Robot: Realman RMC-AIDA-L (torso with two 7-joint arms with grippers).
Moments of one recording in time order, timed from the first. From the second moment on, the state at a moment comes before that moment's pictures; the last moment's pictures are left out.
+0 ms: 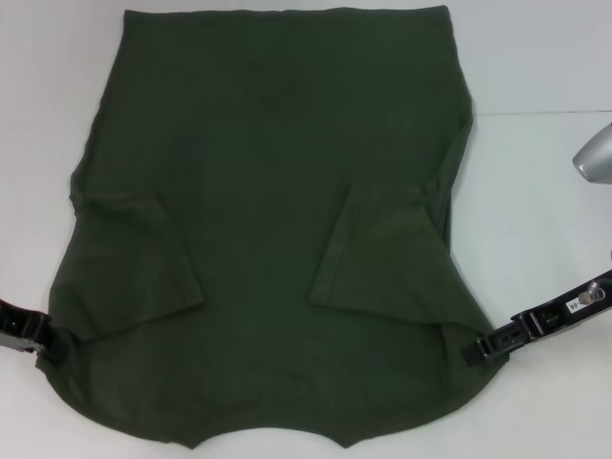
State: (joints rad) left arm -0.77 -1.90 0.62 0.64 2.84 1.55 -2.38; right arm 0.79 1.90 -0.87 -0.45 -2.48 -1.45 2.27
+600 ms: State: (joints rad) left arm -0.77 -1.90 0.62 0.64 2.84 1.55 -2.38; right arm 0.79 1.92 -0.87 -0.45 -2.48 -1.45 2.27
